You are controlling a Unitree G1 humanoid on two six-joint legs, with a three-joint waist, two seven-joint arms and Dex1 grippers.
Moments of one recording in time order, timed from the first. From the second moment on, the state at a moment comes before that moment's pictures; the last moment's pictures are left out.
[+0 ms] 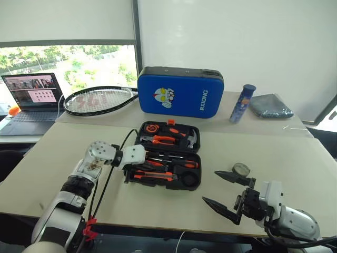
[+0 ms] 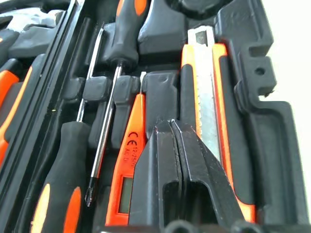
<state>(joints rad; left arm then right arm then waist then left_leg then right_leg) -0.75 0.57 -0.29 0.59 0.04 -0.27 -1.31 0.21 -0.55 -0.11 -0.48 0.48 -0.04 0.91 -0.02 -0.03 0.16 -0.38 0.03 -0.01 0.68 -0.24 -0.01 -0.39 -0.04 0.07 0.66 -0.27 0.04</state>
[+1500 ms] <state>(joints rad) -0.47 0.65 0.03 0.31 -0.39 0.05 -1.39 0.47 -0.58 -0.37 -0.48 0.54 -0.05 0.94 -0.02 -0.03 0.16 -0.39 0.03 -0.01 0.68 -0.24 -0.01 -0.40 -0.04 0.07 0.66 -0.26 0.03</state>
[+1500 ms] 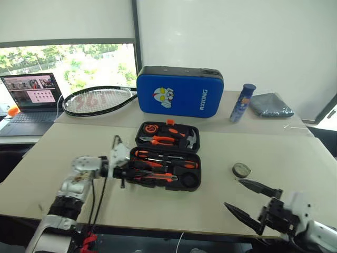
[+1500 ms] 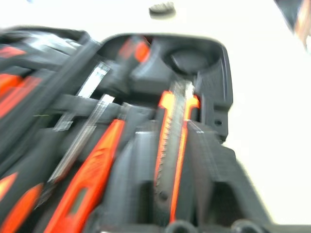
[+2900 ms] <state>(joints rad) -0.20 0.74 0.18 0.03 -0.59 0.20 -1.46 -0.46 -0.92 0.15 0.18 0.16 0.47 1.04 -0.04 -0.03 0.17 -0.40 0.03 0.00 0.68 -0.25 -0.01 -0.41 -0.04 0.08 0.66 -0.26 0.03</state>
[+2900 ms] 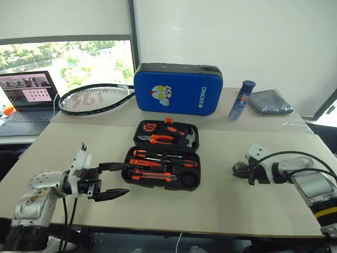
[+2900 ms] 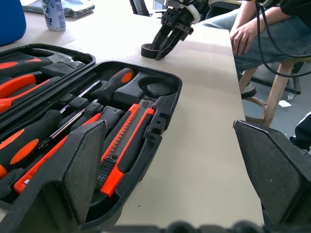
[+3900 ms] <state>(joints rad) -0.11 0.71 0.18 -0.03 -0.59 0.18 -1.38 -0.67 -0.72 0.49 -0.23 0.18 0.76 1.10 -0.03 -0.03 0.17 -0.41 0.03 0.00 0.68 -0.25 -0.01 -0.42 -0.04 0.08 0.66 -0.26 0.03</state>
